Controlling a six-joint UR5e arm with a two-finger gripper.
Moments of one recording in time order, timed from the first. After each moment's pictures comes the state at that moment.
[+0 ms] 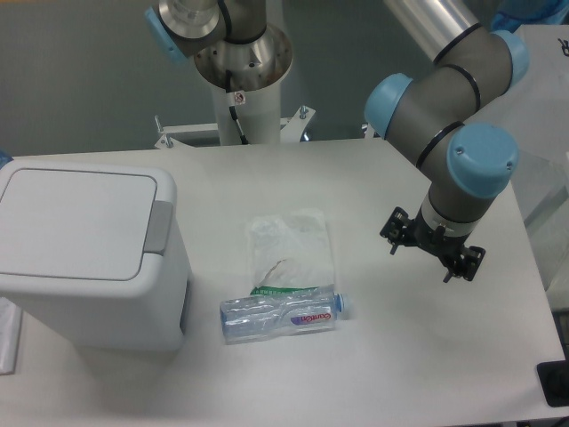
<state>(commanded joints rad) 2.67 -2.07 -1.35 -1.28 1.55 1.22</state>
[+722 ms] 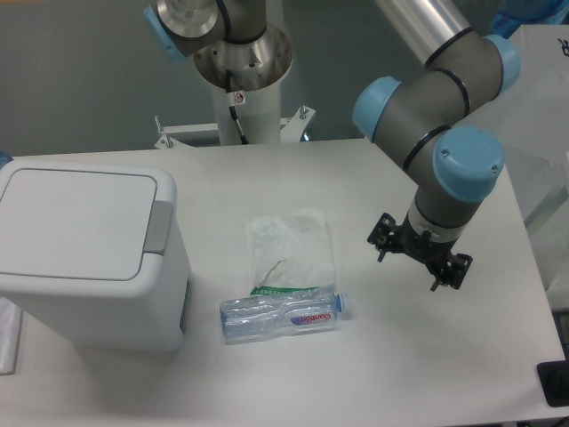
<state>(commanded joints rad) 2.63 -2.04 -1.37 -1.23 1.45 1.09</state>
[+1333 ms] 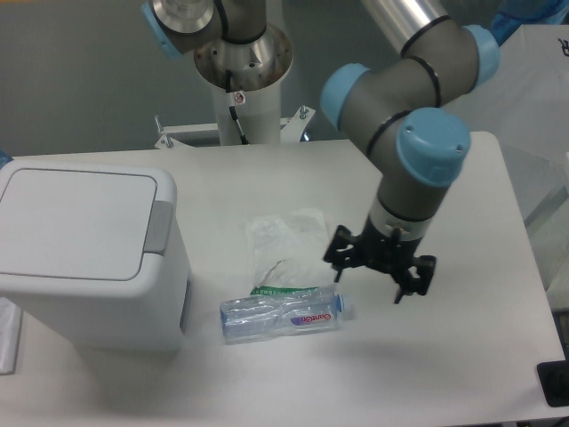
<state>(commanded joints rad) 2.53 -1.96 -1.37 -1.22 1.24 0.83</state>
